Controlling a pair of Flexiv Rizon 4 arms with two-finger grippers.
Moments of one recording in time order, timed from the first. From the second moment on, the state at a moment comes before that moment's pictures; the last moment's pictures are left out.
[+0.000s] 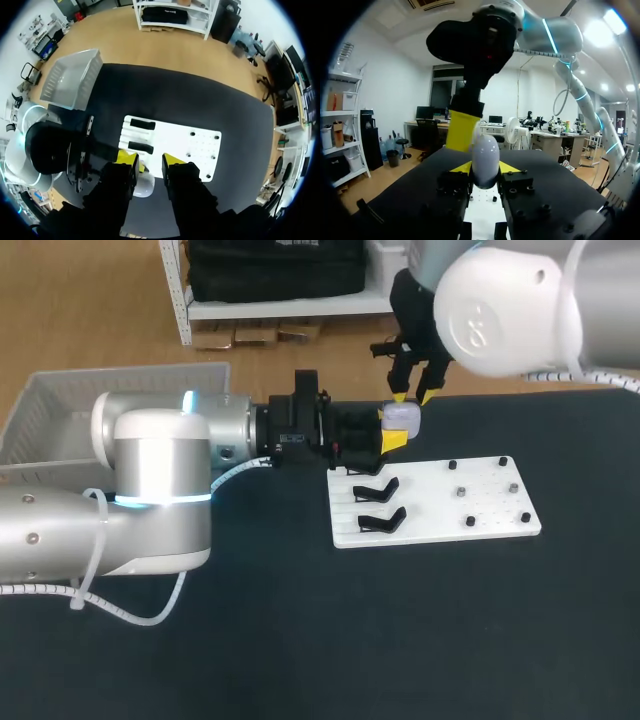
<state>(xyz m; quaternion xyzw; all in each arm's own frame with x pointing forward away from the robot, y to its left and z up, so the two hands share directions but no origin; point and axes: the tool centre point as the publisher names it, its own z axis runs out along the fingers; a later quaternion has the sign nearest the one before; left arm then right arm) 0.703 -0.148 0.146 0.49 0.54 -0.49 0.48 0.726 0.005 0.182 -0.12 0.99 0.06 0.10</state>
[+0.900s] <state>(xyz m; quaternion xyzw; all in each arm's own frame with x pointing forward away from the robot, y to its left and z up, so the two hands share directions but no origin) 0.789 0.006 0.183 0.51 0.56 -0.36 0.54 0.717 -0.067 0.192 0.05 0.98 0.09 0.15</state>
